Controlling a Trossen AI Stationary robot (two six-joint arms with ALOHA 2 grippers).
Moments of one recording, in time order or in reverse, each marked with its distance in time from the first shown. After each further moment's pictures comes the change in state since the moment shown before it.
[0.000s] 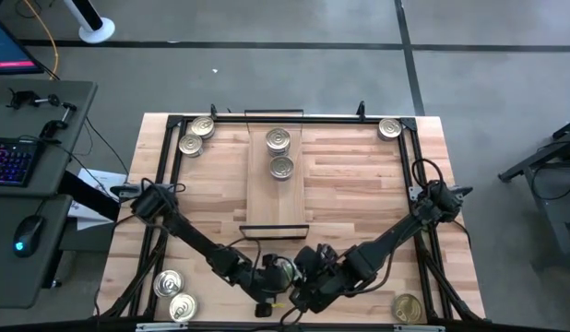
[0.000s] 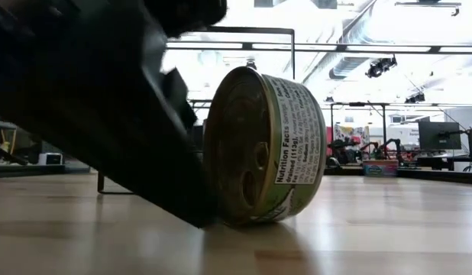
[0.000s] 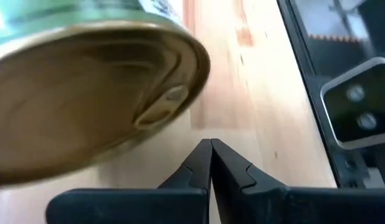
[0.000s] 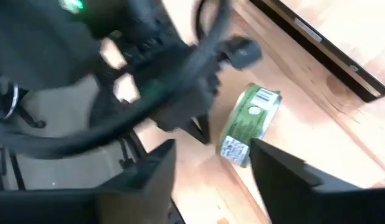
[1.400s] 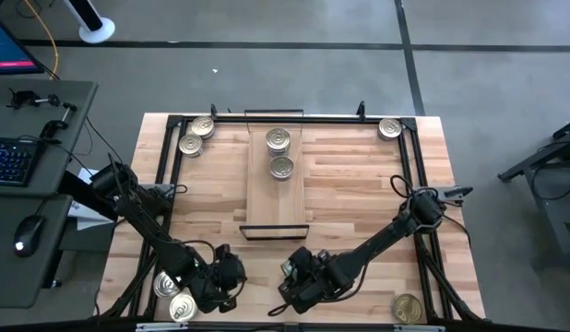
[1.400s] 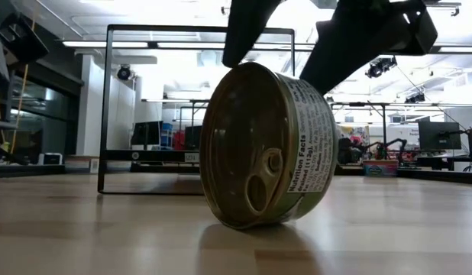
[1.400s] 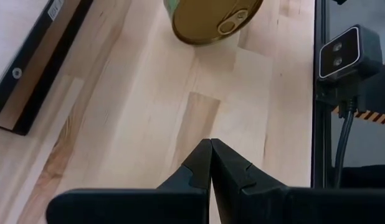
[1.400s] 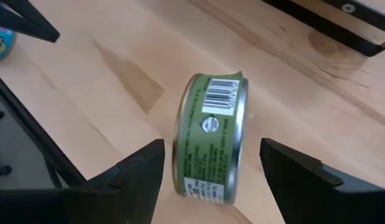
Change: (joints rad) left arm -0.215 -0.379 -0.162 -0.459 -0.278 -0.472; right arm -0.031 0.166 -0.003 0.000 0.016 0.243
